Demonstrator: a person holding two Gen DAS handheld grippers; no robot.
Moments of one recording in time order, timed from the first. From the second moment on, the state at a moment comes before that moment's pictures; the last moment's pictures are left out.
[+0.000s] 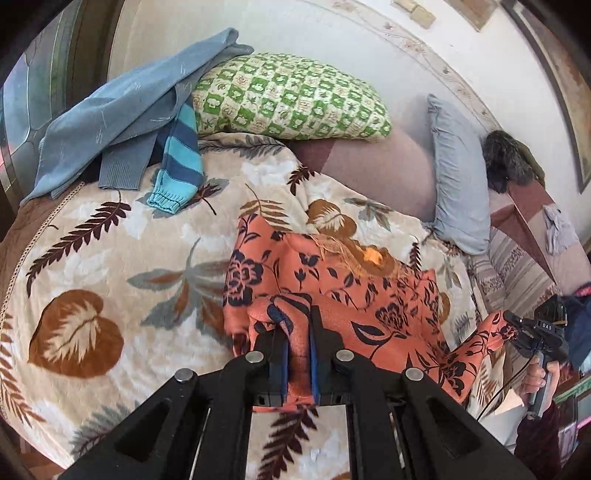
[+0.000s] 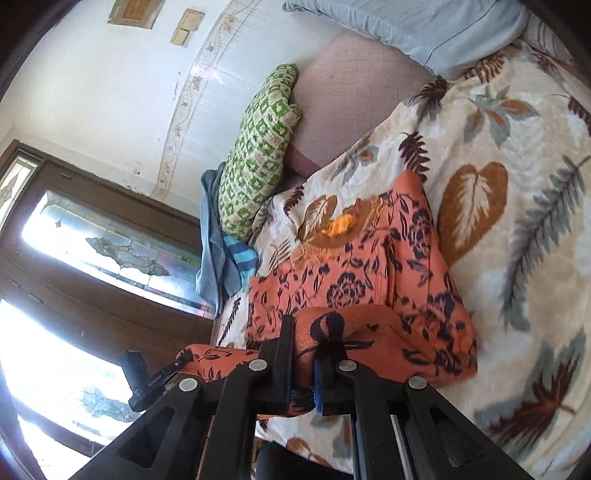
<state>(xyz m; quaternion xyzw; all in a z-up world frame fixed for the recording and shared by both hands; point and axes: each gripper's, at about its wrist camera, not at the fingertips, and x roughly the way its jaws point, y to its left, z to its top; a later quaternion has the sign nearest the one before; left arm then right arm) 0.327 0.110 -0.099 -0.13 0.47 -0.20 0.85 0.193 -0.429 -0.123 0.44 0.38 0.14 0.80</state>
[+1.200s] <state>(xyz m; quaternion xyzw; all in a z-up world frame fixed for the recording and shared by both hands) 0.376 0.033 -0.196 0.03 0.48 -0.15 0.86 0.381 -0.271 -0.240 0.15 0.52 0.13 0.83</state>
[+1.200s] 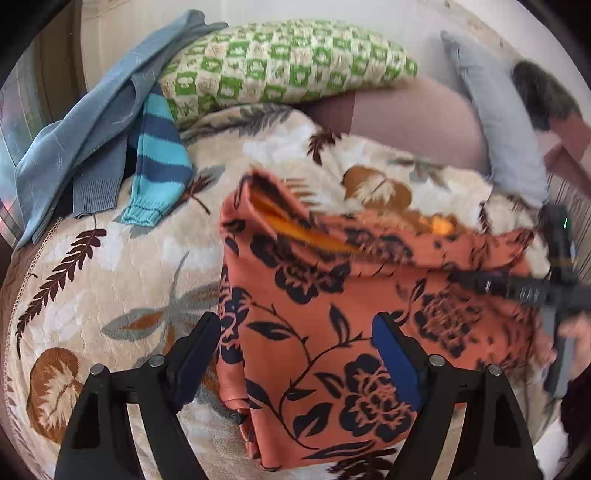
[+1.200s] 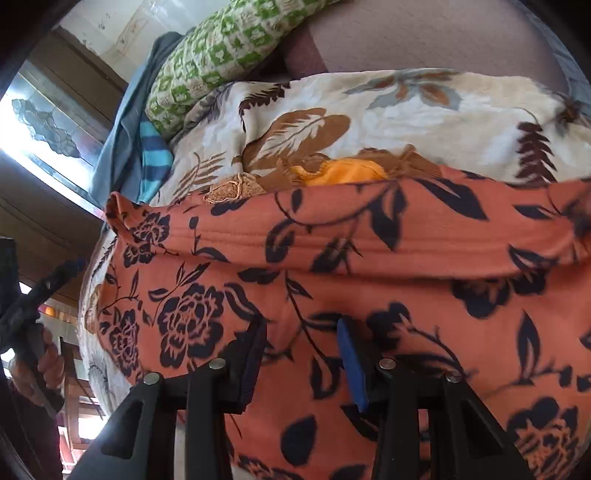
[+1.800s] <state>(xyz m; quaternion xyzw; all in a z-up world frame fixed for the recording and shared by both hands) 0.488 0.041 -0.231 -0.08 0.53 -0.05 0.84 0.384 -0.379 -0.221 0.19 0.49 0.02 0.85</state>
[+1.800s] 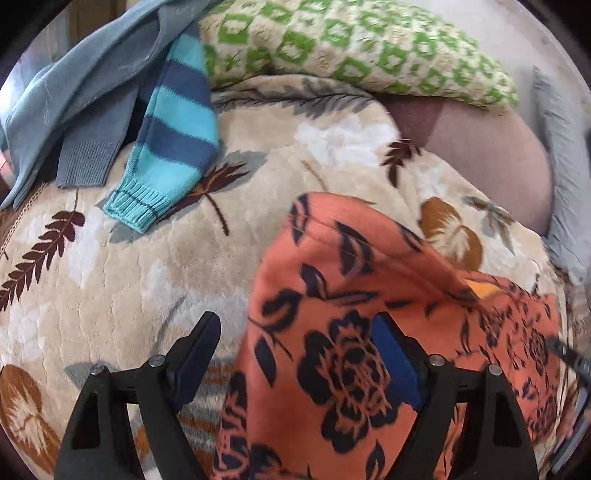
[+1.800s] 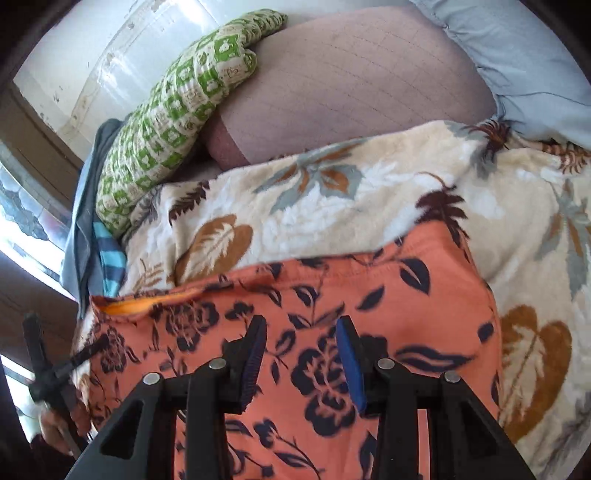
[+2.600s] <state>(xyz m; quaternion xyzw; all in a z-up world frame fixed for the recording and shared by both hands) 0.339 0.049 -0.180 0.00 0.52 0.01 0.86 0.235 -0.294 -0.193 0.11 0.49 0.07 0.86</state>
